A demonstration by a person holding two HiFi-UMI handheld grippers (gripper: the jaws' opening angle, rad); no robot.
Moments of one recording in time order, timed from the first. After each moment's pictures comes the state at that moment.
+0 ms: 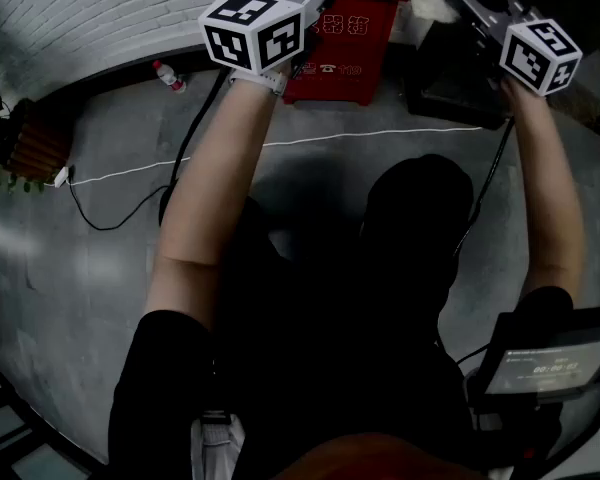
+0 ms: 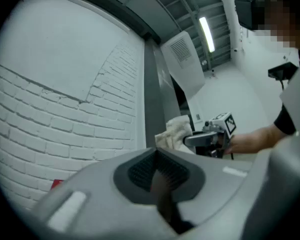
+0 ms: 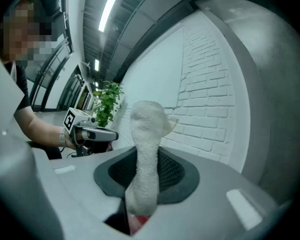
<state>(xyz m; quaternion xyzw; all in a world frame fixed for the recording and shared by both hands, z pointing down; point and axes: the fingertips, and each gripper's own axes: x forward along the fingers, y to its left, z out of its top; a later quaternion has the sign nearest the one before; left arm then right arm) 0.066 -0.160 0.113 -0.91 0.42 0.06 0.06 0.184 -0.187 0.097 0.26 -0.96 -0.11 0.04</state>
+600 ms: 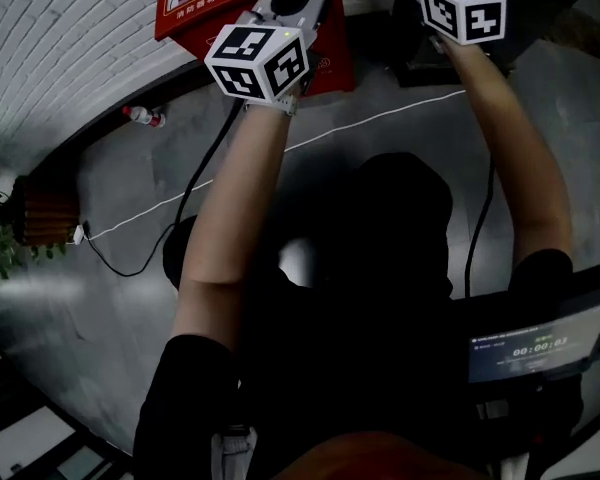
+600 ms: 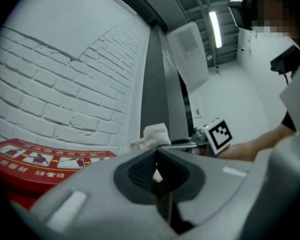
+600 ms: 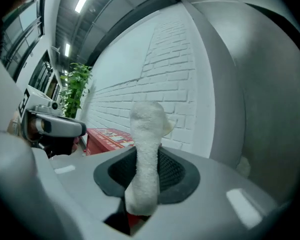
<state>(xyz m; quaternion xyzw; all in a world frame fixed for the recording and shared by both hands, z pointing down) 0.160 -0.276 0.227 -0.91 0.40 0.04 0.01 0.239 -0.356 0.241 0.41 -0.91 -0.05 0.07</state>
